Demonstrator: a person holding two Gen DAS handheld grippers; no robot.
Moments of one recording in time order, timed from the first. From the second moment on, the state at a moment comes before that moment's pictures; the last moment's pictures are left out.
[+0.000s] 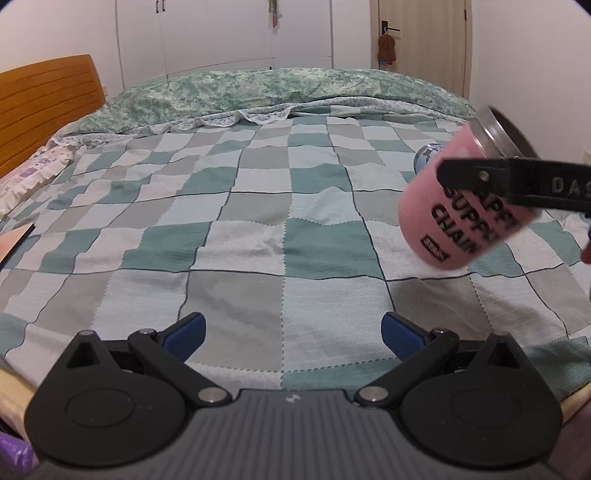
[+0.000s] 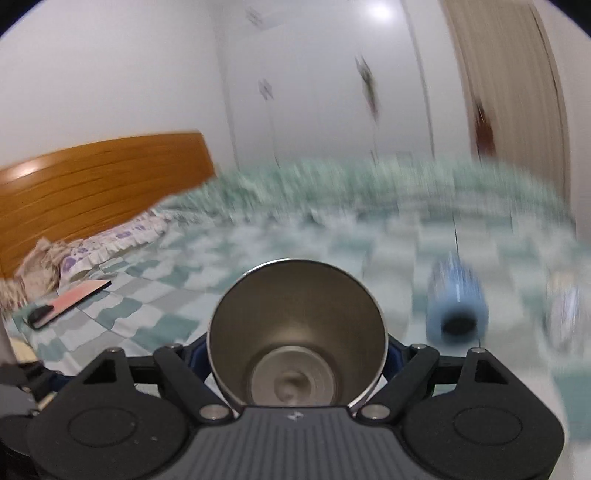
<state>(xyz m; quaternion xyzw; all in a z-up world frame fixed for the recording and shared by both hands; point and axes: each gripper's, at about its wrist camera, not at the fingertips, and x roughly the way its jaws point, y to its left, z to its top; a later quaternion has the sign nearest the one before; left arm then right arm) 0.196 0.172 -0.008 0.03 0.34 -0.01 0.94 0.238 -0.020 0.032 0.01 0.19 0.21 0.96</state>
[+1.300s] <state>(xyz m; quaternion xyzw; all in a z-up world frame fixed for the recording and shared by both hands) 0.073 0.094 0.036 -0.01 0.20 -0.02 0.98 0.098 -0.130 0.043 0.00 0.06 0.13 0.99</state>
